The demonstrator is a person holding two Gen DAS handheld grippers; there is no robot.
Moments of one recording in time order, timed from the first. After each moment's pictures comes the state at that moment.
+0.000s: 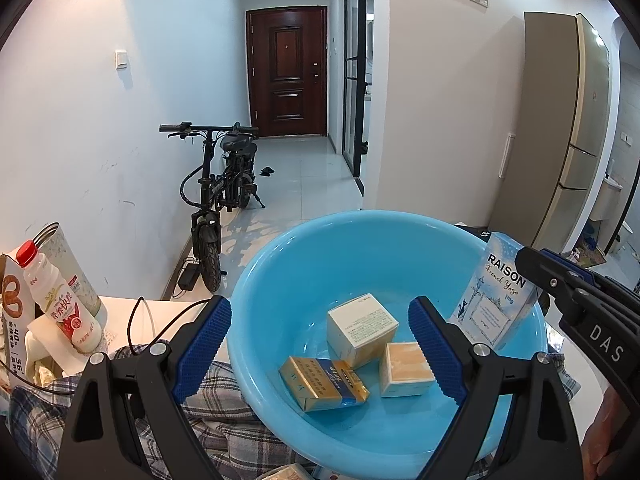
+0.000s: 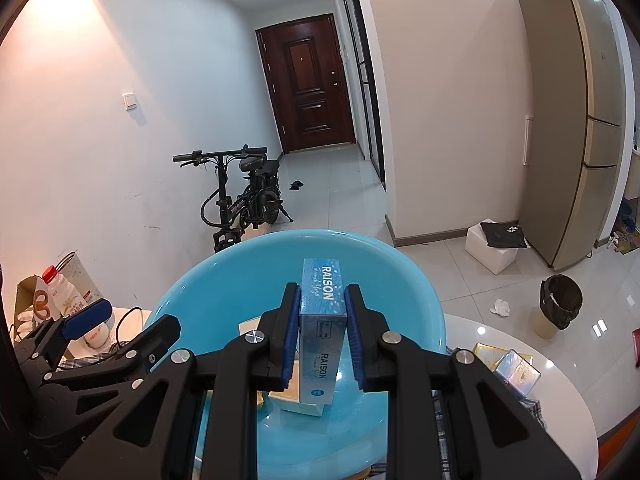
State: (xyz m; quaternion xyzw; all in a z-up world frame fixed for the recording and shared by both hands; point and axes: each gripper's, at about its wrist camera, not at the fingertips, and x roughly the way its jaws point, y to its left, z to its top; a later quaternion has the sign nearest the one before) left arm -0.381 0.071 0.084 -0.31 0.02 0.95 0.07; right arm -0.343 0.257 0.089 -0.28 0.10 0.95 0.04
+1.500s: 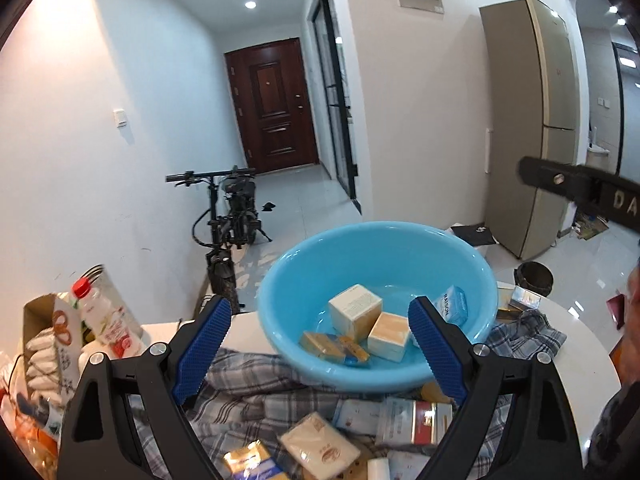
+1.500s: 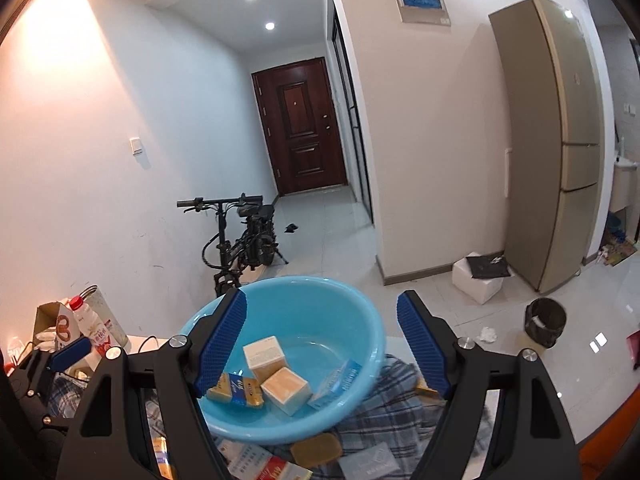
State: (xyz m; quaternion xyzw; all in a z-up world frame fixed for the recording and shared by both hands) left arm -0.270 0.071 0.124 -0.25 0.09 0.96 0.07; right arm -0.253 0.280 0.159 -0.20 0.10 0.97 0.06
